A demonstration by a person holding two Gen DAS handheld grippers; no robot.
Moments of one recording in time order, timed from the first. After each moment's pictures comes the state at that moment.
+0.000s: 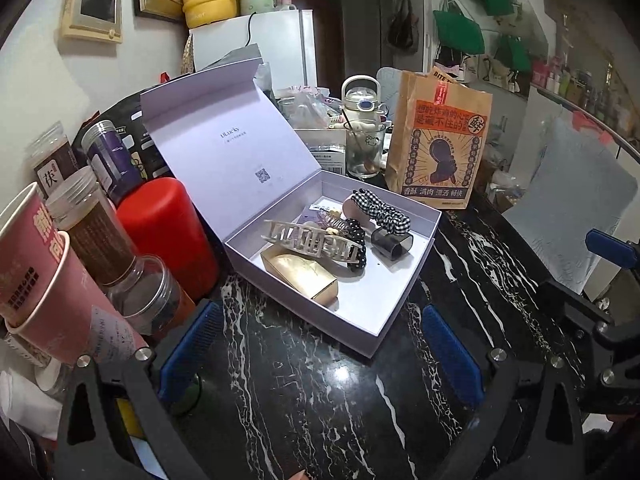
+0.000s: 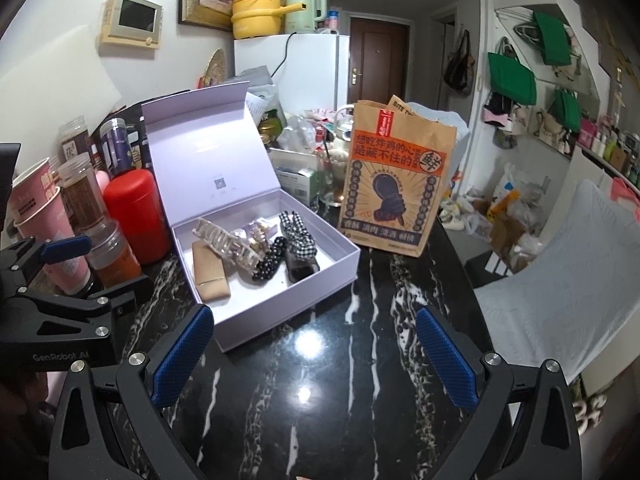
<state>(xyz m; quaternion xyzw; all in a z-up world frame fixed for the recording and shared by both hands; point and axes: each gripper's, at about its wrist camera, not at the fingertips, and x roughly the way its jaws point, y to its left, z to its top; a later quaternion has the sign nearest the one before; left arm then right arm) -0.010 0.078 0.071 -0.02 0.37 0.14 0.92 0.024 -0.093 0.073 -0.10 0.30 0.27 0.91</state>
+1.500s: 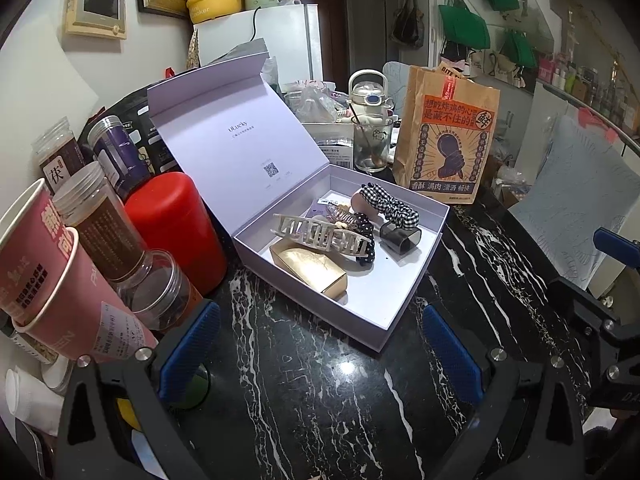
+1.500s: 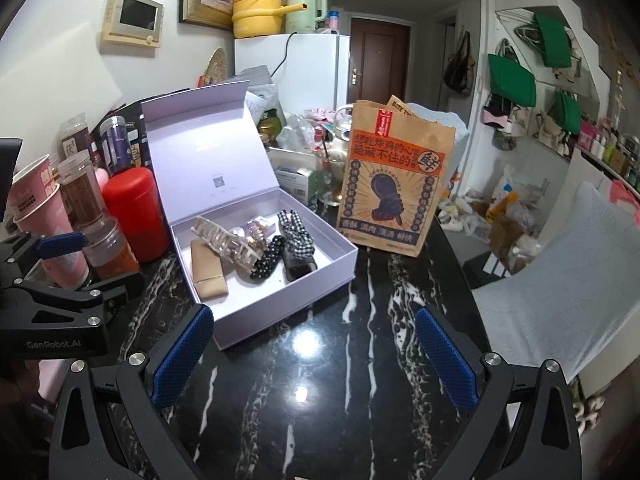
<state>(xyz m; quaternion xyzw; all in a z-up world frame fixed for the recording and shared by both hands) -0.012 0.082 0.070 -0.02 0.38 0.15 0.91 0.025 -0.095 0.074 -0.11 0.30 0.27 0.91</state>
